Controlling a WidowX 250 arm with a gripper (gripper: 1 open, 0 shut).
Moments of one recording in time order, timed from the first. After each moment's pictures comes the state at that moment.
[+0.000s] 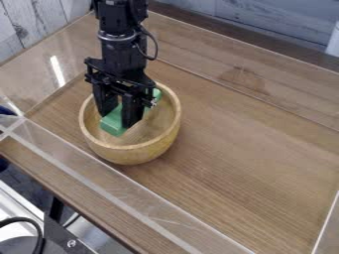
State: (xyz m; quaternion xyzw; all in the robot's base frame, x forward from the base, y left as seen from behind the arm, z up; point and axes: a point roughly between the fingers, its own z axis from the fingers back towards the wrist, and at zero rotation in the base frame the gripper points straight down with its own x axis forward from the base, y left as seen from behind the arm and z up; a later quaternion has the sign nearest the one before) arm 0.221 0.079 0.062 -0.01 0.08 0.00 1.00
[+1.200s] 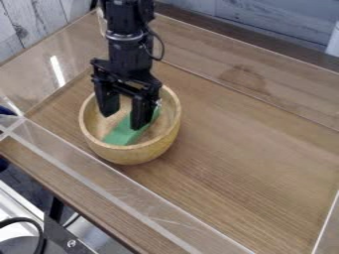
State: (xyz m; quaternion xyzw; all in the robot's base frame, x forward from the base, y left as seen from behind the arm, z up) arm 0.226 0.073 0.062 -0.02 0.10 0.00 0.99
